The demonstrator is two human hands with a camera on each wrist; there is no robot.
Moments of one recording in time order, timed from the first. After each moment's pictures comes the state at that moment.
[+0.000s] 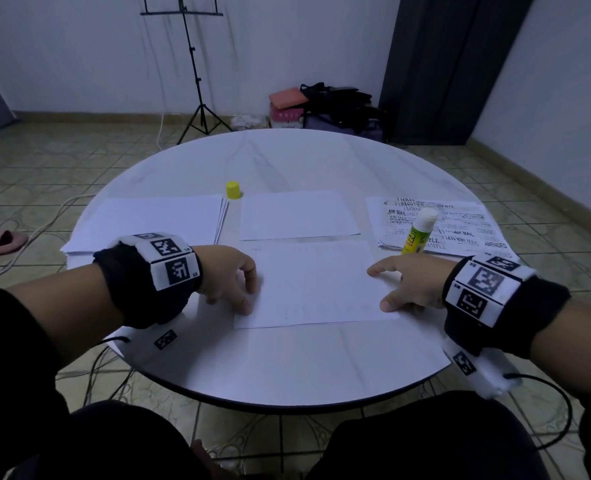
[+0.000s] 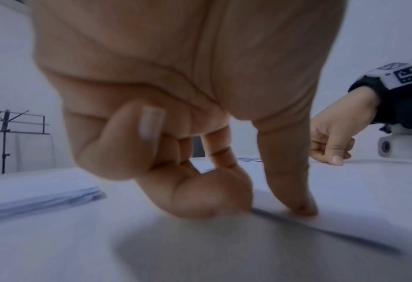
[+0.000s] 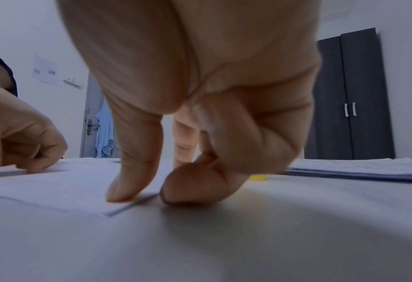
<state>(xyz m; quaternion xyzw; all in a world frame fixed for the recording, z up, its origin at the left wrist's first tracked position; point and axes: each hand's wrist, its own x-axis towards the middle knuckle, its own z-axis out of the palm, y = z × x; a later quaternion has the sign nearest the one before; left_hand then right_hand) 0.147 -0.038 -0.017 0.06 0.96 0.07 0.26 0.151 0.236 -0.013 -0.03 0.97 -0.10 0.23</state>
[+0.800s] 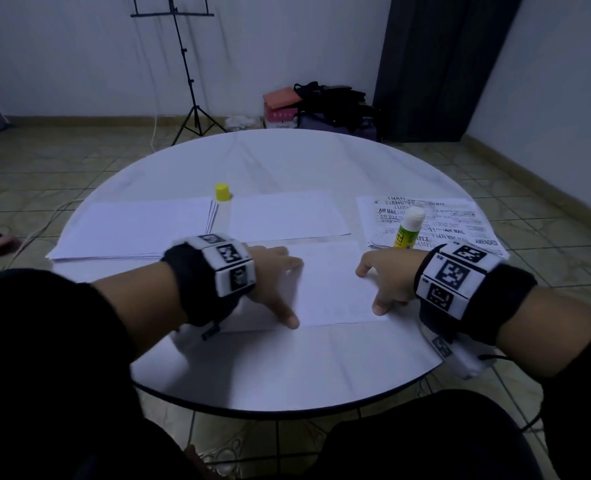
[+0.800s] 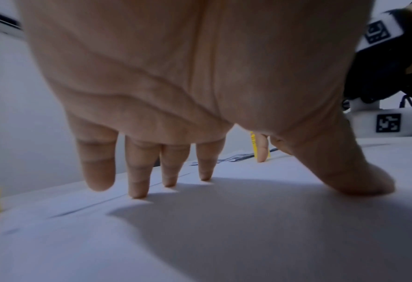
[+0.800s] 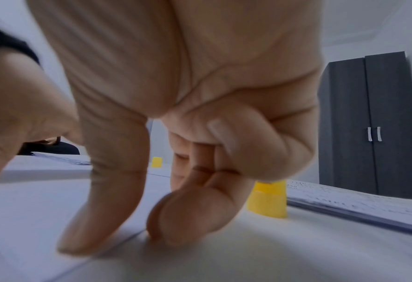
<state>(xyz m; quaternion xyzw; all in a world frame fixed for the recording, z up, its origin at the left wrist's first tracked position) 0.132 0.027 -0.021 0.17 0.95 -0.07 0.23 0.152 0.218 0.001 -0.08 0.97 0.05 0.23</state>
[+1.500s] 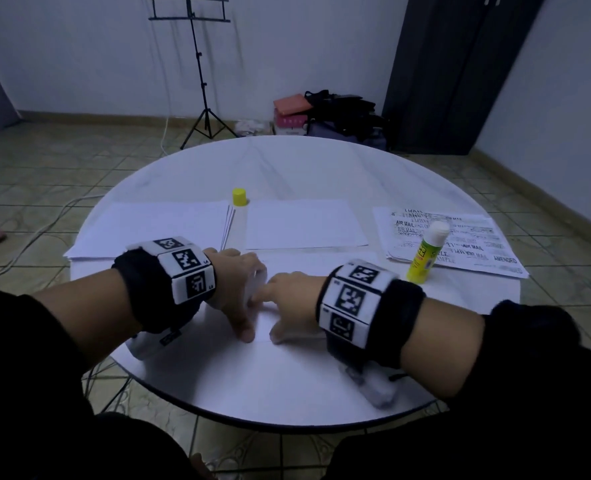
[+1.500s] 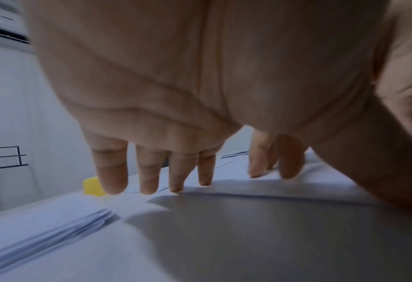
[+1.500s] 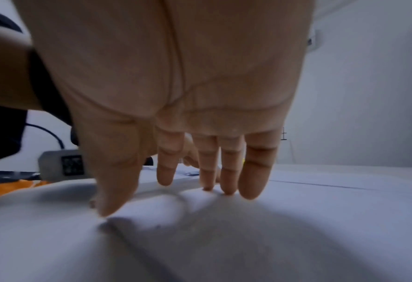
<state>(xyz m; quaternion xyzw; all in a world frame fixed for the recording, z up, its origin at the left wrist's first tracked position) 0.134 -0.043 -0.024 0.10 0.96 -0.08 0.25 0.164 0.099 -0.015 -0.33 0.93 0.02 0.19</state>
